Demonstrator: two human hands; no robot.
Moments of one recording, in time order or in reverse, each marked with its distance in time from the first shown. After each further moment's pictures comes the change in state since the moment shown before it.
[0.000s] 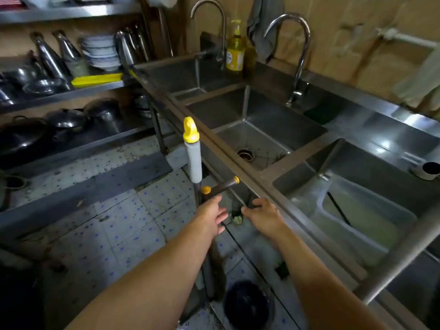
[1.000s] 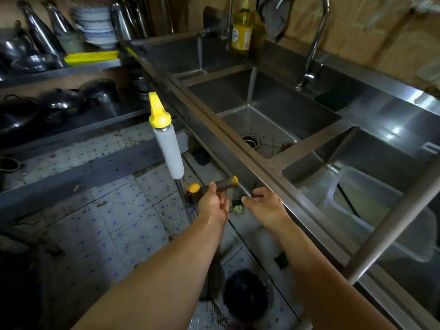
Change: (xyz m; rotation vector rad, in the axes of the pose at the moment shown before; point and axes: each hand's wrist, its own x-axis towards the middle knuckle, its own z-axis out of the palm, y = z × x) left_hand 0.050 -0.010 0.002 -0.646 0.007 0.088; right_hand 0.026 0.007 0.025 0.022 0.045 -0.008
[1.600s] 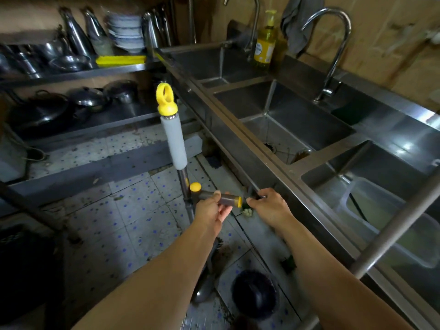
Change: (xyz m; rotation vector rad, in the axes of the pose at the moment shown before) left_hand -0.060 0.063 -0.061 0.069 -0.056 -0.012; right_hand -0.049 -0.043 0.031 -0.147 -0.053 -0.048
